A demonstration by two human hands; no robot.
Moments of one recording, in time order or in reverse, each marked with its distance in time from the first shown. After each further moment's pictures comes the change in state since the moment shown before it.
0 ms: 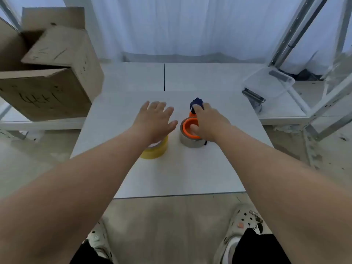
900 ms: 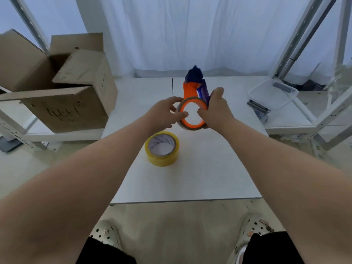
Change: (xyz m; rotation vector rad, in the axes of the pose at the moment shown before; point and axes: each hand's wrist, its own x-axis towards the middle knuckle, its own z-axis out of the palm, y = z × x) left_hand -0.001 -0.013 -0.064 -1.023 -0.012 -0.172; right_hand 0.006 -0.024 -0.040 0.687 0.316 0.041
